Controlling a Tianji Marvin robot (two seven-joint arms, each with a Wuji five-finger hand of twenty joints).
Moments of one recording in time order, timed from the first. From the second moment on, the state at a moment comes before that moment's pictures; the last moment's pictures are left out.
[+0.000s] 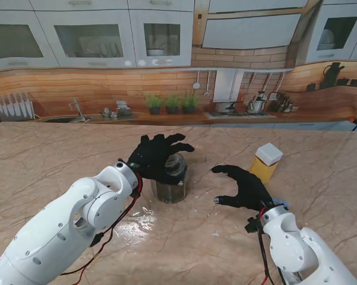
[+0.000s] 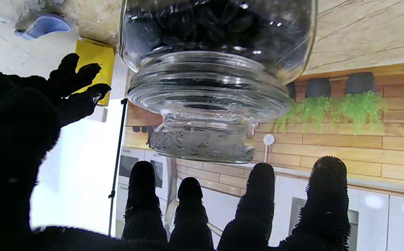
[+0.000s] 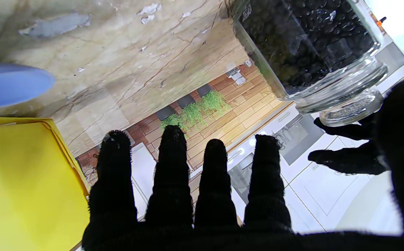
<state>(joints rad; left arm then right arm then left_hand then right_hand) 1.27 -1.07 -0.93 -1.74 0.91 0.02 -0.14 -1.73 -1.11 1.35 -1.67 -0.61 -0.17 -0.10 0.33 -0.68 0.68 -0.09 0.24 -0.20 0.38 0.29 0.21 -0.06 0.20 0.30 0.28 0.37 0.24 0.45 0.09 0.65 0.73 0.38 0.09 -0.73 0.96 -0.19 0.32 -0.25 0.50 0.44 0.44 -0.06 0.33 0.21 0.54 0.06 0.24 0.30 0.23 0.30 0.87 0.17</state>
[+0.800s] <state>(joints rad) 1.14 -1.06 -0.79 -1.68 0.91 0.15 -0.28 -1.74 -1.11 1.36 -1.67 -0.62 -0.17 -0.10 0.41 -0.78 0.88 -0.09 0.34 -0.24 0.59 0.41 0.39 -0.06 0.31 0.37 0.58 0.41 0.40 0.56 0.61 0.46 1.02 0.43 0.09 -0.73 0.96 -0.19 0.32 -0.25 0.50 0.44 0.44 -0.06 0.33 0.21 0.54 0.06 0.24 0.30 0.23 0.30 0.87 0.17</state>
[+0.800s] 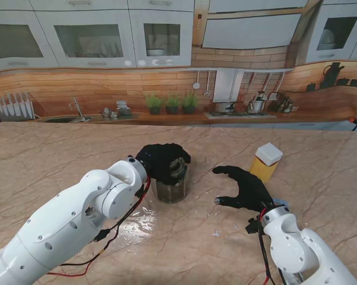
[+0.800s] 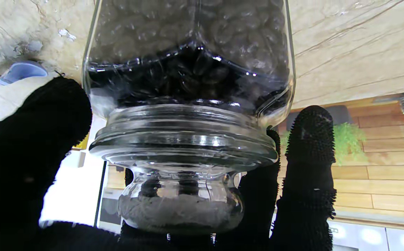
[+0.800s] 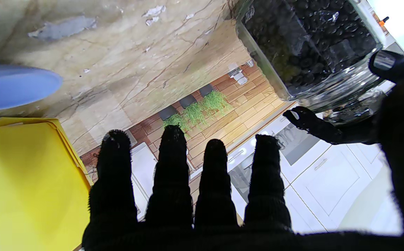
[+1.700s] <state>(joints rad) 1.15 -1.03 -0.83 -1.76 0.91 0.09 -0.45 -1.73 -1.11 1.34 -1.65 -0.62 -0.18 -0.12 0.41 -0.78 0.87 -0.09 0.30 -0.24 0.57 0.41 0.34 -0.05 0.31 0.38 0.58 0.44 0.37 0.57 0.61 0.44 1.02 0.38 0.09 -0.73 0.96 -0.19 0.32 -0.25 0.50 0.44 0.44 -0.06 0.33 0.21 0.54 0.06 0.24 0.30 0.24 0.29 0.88 0.17</state>
